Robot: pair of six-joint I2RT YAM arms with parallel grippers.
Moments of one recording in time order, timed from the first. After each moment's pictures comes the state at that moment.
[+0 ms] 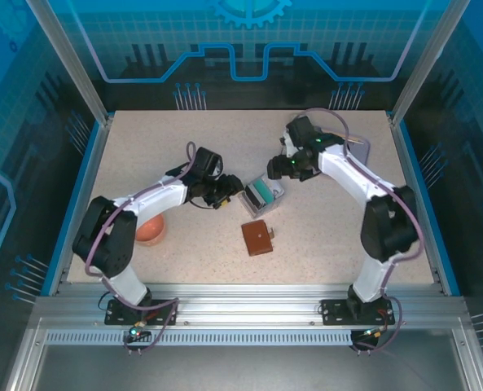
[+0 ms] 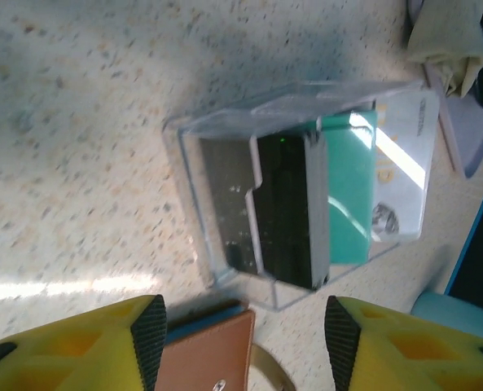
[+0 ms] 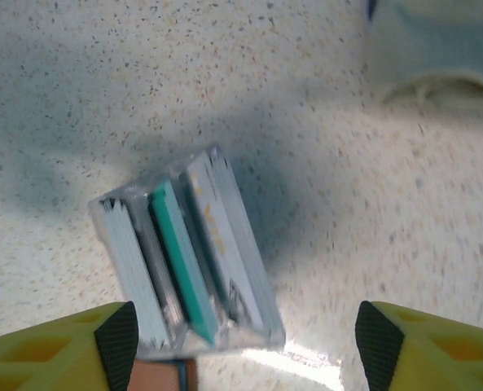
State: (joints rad) left arm -0.45 1.71 1.13 -0.37 0.36 -1.02; right arm 0.39 1.84 1.55 -0.85 -0.15 0.28
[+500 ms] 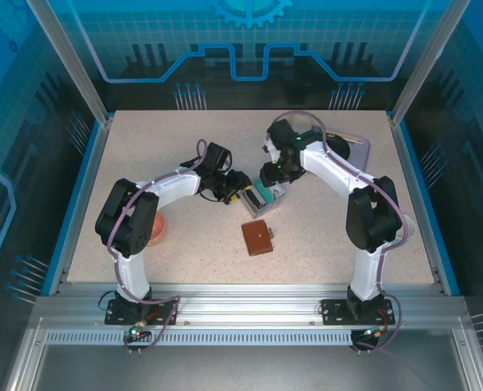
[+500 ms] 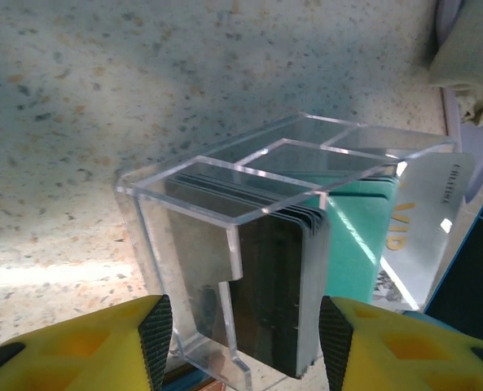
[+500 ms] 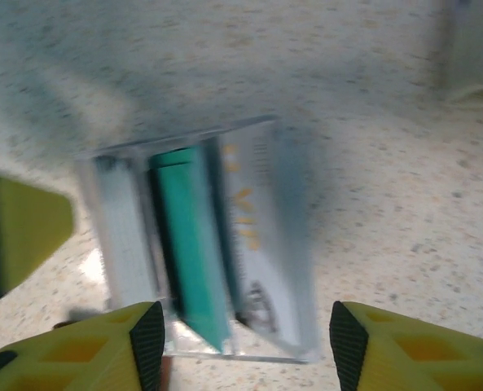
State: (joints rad) left arm -0.44 1.89 1.23 -0.33 0.41 -1.09; right arm 0.50 1.92 1.63 -0.95 -0.06 0.14
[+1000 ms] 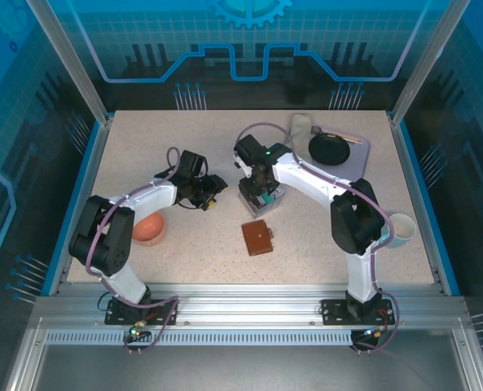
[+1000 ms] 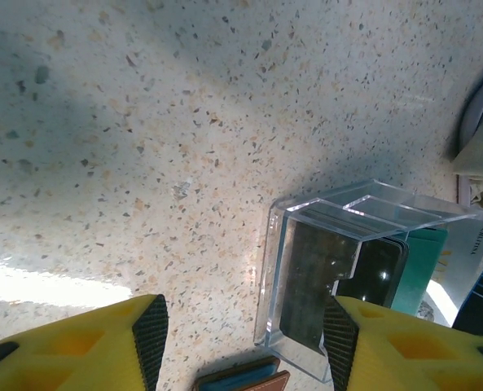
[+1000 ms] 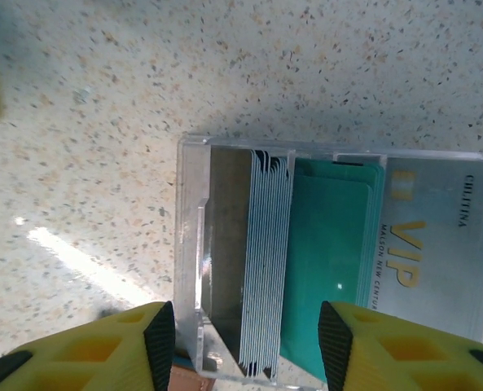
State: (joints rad) left arm -0.33 1.66 1.00 -0.31 0.30 -1.14; right arm 0.69 2.00 1.68 -0.95 0.11 0.09
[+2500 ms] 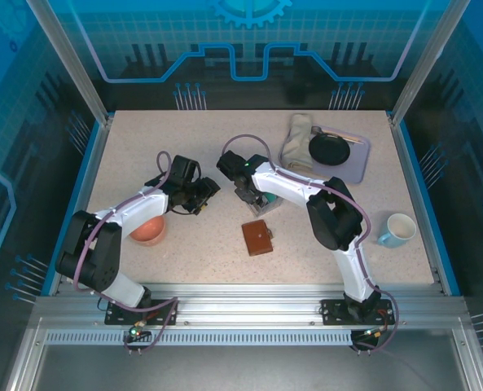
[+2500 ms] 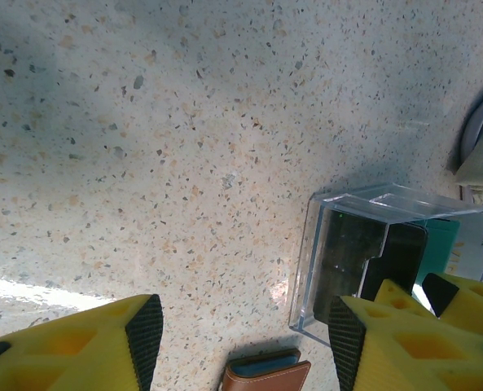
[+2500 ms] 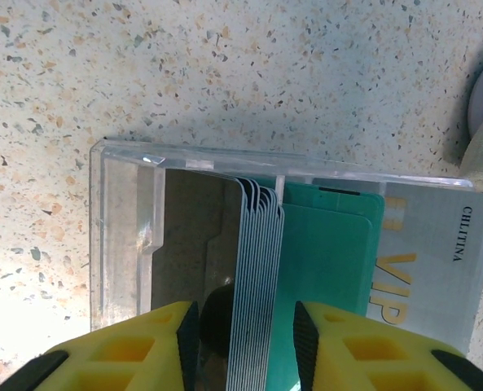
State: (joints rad) left arm -0.32 1.54 0.91 -0.34 0.24 -1.14; right arm 0.77 2.14 1.73 -0.97 0.45 0.08
